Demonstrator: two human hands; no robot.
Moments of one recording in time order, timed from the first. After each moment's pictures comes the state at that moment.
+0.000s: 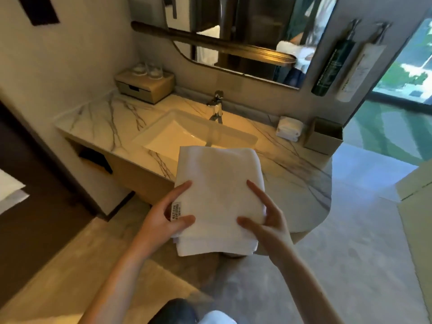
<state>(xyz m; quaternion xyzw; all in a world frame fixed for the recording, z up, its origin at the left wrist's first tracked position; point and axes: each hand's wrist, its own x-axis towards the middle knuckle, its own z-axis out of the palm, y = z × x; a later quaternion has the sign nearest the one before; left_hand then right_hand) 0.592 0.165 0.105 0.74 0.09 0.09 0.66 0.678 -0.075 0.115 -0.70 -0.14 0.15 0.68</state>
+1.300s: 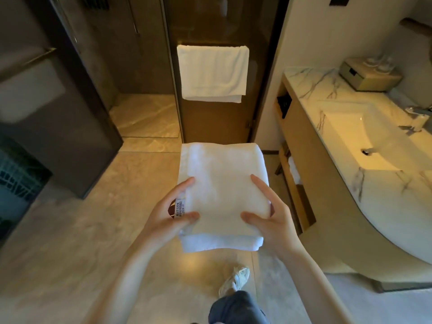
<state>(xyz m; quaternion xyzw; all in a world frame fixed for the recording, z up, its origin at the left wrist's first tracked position) 0.214 -0.212 0.108 0.59 0.52 0.38 0.49 0.463 -0.240 0.110 -0.53 -0.51 0.46 0.49</state>
